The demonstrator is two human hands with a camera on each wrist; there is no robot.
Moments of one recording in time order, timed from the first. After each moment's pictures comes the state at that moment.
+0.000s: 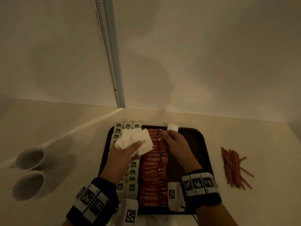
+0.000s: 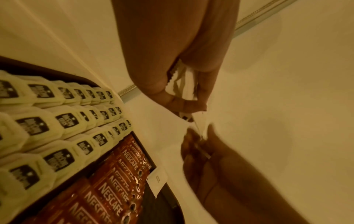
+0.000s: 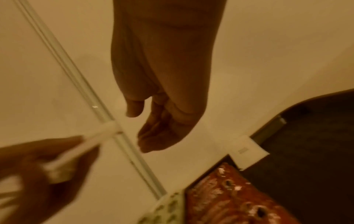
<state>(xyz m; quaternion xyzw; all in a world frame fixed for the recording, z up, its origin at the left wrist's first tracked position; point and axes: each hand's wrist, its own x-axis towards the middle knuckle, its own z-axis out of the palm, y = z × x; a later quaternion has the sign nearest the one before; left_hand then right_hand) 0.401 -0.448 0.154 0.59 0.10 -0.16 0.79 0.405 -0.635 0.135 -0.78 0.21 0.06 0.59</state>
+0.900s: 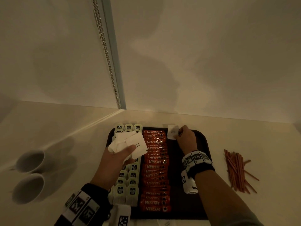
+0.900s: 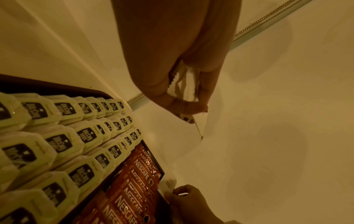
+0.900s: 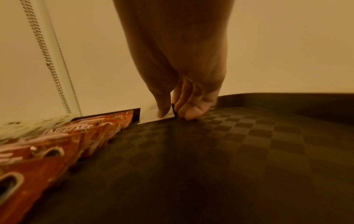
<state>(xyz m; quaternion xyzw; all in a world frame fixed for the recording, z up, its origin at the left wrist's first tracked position) 0.403 -0.433 0.149 0.60 0.11 -0.15 0.78 0.461 -0.702 0.049 -0.92 0.26 0.01 0.30</state>
